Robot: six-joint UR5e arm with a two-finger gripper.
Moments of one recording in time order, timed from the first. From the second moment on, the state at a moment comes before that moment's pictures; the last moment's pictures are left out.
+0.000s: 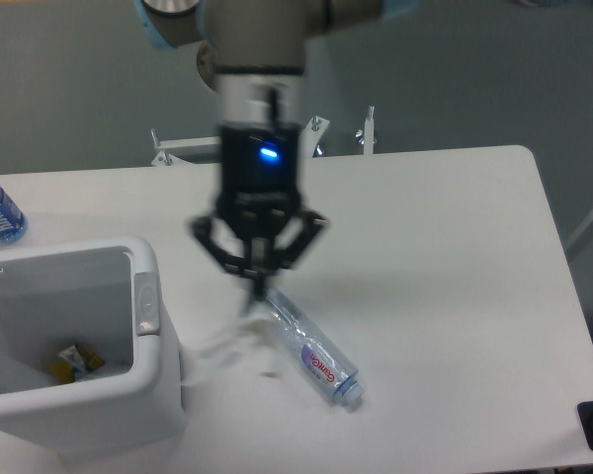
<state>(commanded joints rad) 2.12 -1.72 -1.44 -0.73 1.32 -0.12</state>
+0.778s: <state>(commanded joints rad) 2.11 -1.72 -1.51 -0.73 1.31 -0.13</state>
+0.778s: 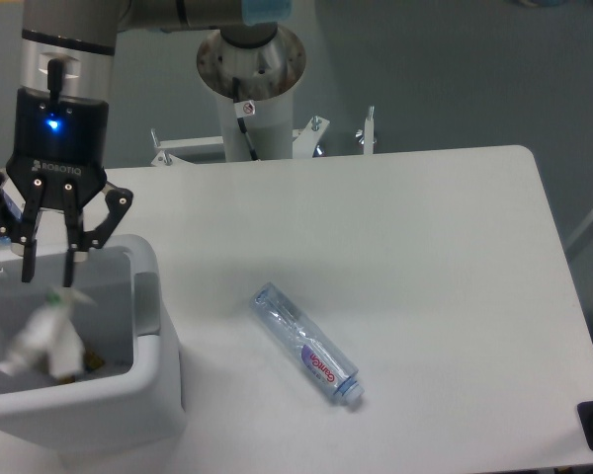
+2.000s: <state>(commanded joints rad) 2.43 -2.20 -1.46 -0.79 1.45 -0.19</state>
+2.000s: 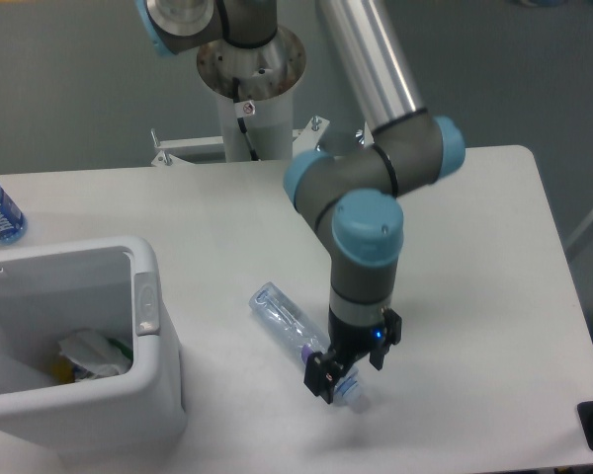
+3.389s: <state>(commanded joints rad) 2.38 -2.23 -1.55 -0.78 1.58 -0.19</state>
